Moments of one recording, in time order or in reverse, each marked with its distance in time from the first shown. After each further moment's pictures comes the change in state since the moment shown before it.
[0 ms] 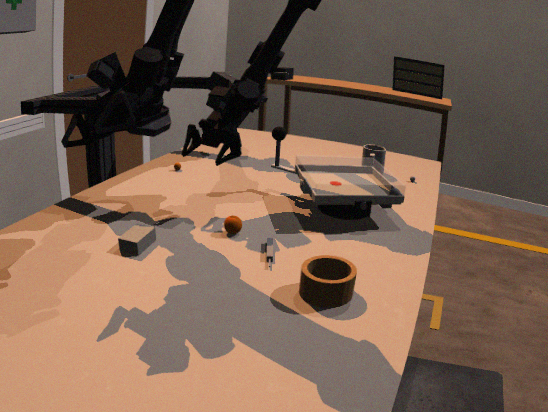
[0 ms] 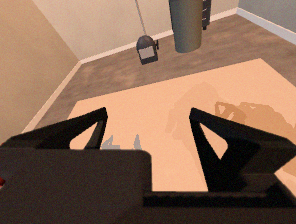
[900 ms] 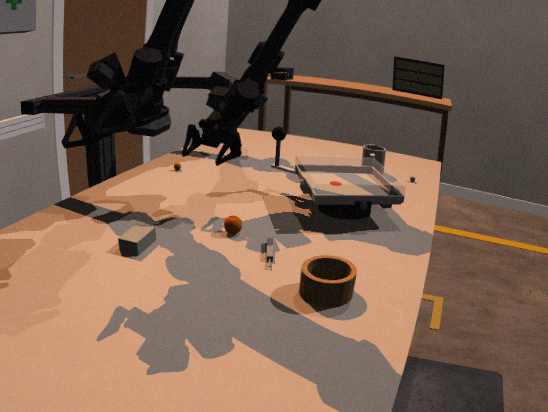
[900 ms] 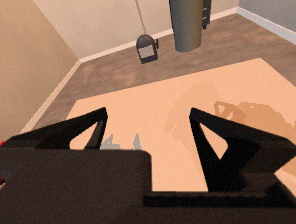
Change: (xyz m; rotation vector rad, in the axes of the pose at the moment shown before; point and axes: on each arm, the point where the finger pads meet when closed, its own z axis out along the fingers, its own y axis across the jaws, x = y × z) left arm 0.000 0.000 0.000 0.000 0.000 0.000; right arm 0.001 0.000 0.000 0.001 0.006 -0.004
